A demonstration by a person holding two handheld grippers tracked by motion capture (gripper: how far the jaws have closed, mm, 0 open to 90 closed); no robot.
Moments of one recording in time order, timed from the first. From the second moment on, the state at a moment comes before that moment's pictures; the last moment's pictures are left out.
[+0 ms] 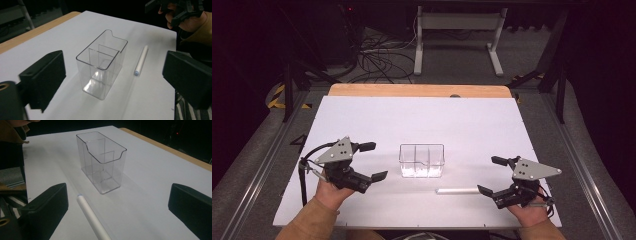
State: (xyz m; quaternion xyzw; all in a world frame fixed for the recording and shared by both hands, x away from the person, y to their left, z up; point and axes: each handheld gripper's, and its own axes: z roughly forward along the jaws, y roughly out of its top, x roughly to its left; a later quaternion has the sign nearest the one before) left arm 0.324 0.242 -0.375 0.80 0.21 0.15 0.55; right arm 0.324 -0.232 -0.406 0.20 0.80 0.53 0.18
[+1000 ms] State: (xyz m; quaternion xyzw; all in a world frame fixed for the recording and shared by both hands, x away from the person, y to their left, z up) left arm 0.295 0.273 -0.417 0.75 0.30 0.19 0.55; right arm 0.344 -0.199 -0.385 0.13 0.87 0.45 0.13
